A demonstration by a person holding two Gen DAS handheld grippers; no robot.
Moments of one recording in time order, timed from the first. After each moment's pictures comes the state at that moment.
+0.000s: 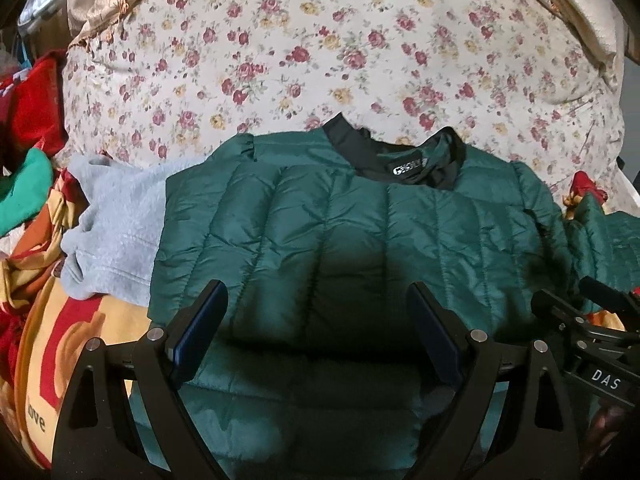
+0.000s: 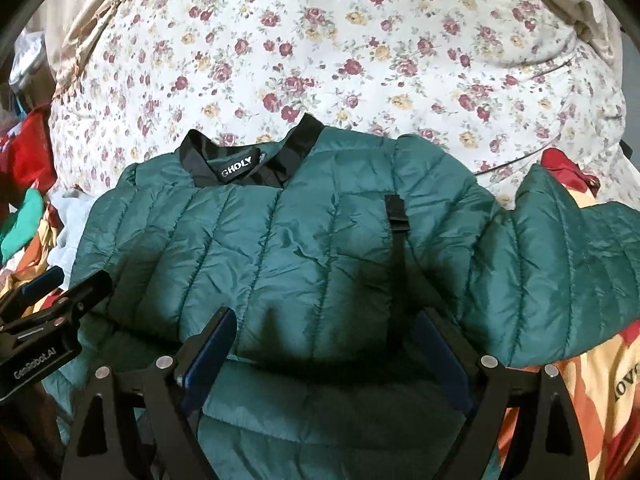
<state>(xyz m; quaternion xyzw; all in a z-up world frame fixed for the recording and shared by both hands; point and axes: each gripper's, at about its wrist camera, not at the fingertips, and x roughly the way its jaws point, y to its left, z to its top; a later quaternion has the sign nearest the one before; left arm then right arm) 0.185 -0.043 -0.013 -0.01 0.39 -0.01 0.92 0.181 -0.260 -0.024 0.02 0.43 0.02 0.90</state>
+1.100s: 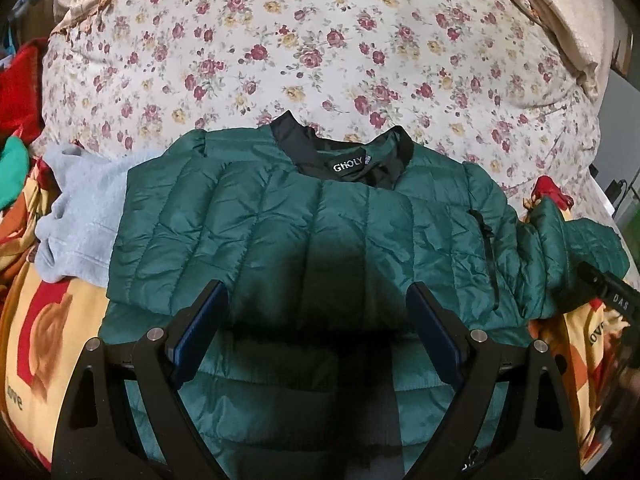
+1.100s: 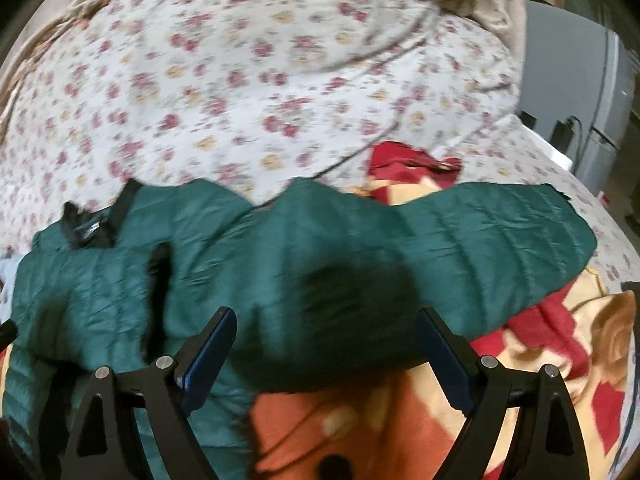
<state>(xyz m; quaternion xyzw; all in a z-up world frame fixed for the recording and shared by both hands) 0.178 -0.074 0.002 -0.04 0.41 -0.06 0.91 0.160 -0.442 0.009 0.04 0.40 -0.13 0.90</state>
